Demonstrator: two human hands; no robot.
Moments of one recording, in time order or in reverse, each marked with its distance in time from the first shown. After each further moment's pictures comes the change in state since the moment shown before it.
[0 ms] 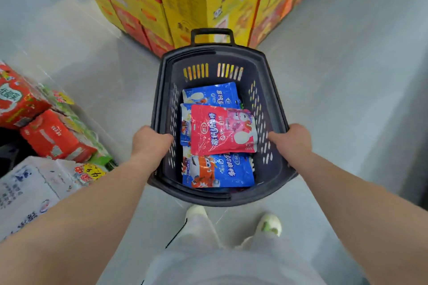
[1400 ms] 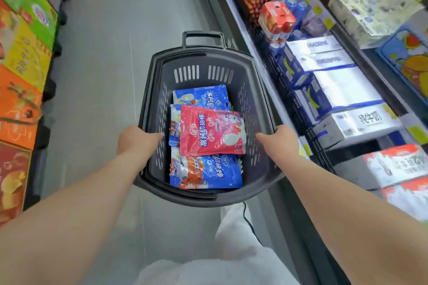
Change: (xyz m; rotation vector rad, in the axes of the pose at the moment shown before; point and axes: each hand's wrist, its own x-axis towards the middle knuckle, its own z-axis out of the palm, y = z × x) left_hand -0.251 0.767 0.649 0.291 -0.485 0.704; right_hand 0.428 0.450 -0.590 0.331 0.605 0.634
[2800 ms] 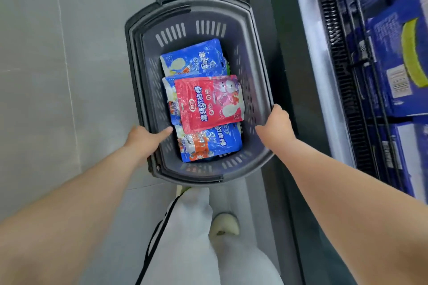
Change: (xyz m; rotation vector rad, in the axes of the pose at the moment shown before) left_hand 0.364 0.026 0.380 0.155 -0.301 -0.330; right_hand 0.453 0.025 0.258 -0.273 -0.344 0.007
